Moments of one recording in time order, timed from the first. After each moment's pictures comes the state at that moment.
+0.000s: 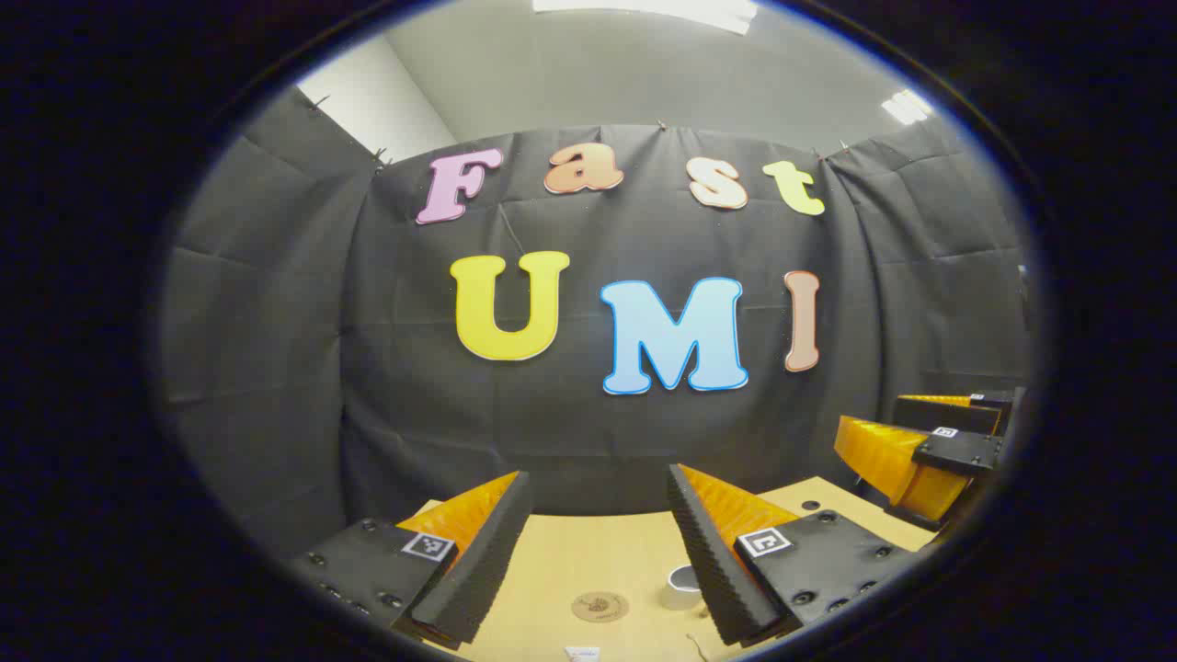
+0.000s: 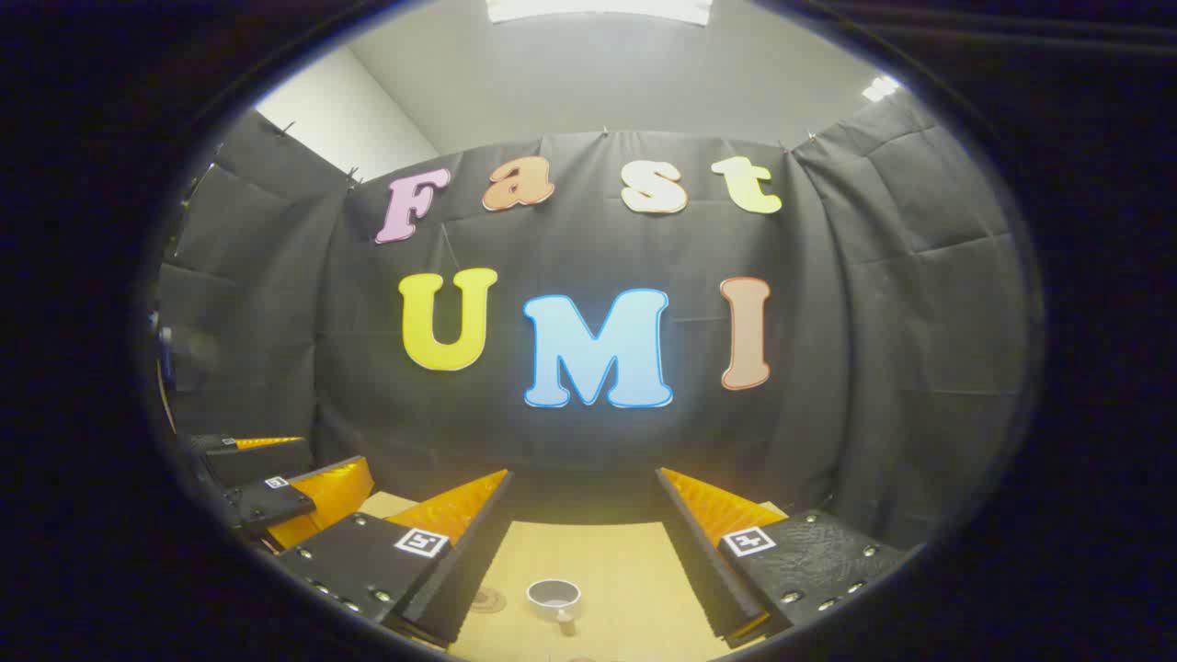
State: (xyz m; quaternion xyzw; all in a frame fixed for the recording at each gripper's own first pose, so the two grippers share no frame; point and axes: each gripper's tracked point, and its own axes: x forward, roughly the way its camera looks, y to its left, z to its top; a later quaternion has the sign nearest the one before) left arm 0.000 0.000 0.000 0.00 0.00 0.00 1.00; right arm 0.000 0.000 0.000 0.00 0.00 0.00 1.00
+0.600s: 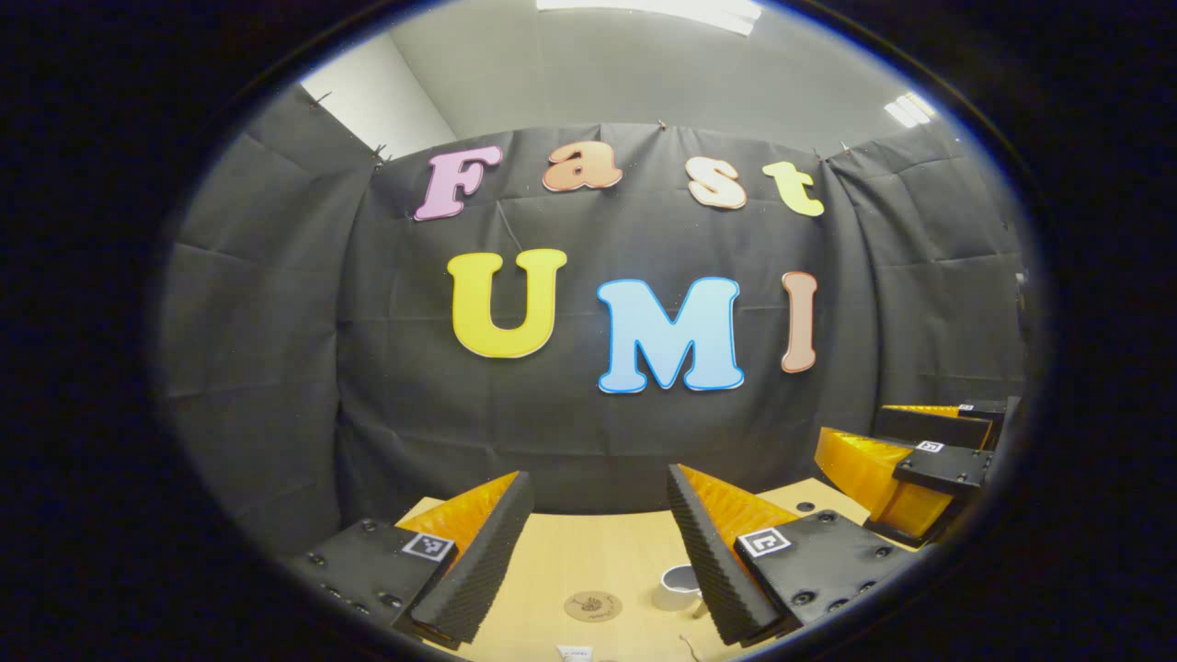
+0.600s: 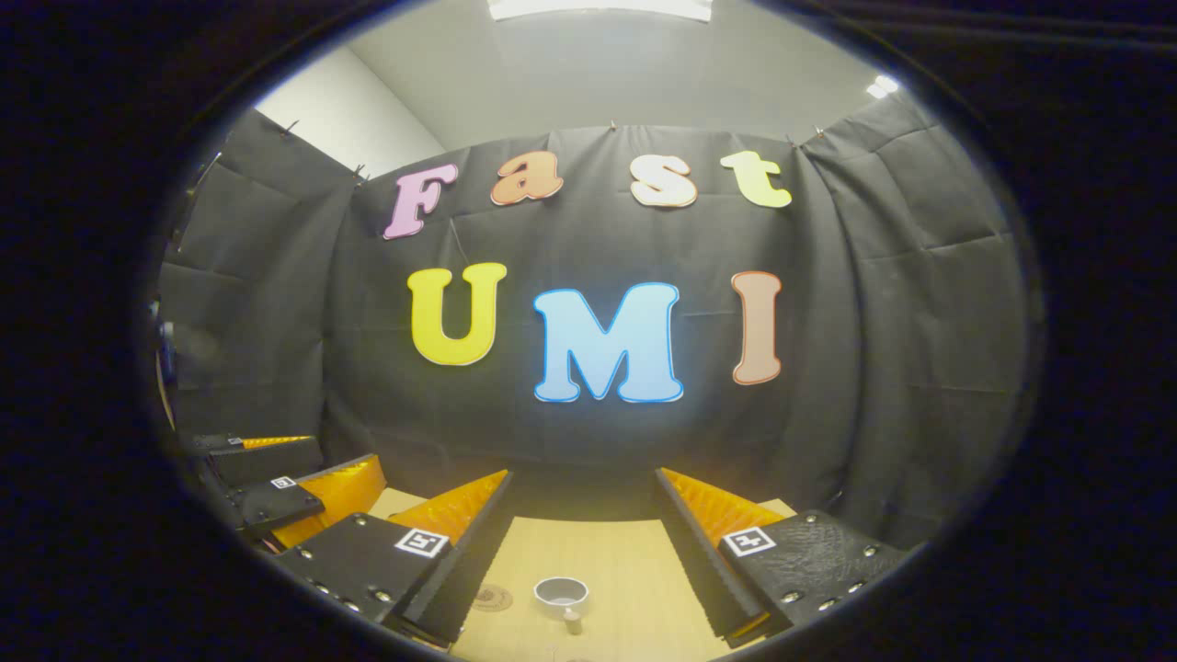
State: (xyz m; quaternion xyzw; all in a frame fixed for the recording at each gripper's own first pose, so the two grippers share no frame) left arm 0.003 0.000 -0.006 0.00 0.00 0.00 1.00; right arm 0.007 0.008 -0.005 0.00 0.01 0.01 1.00
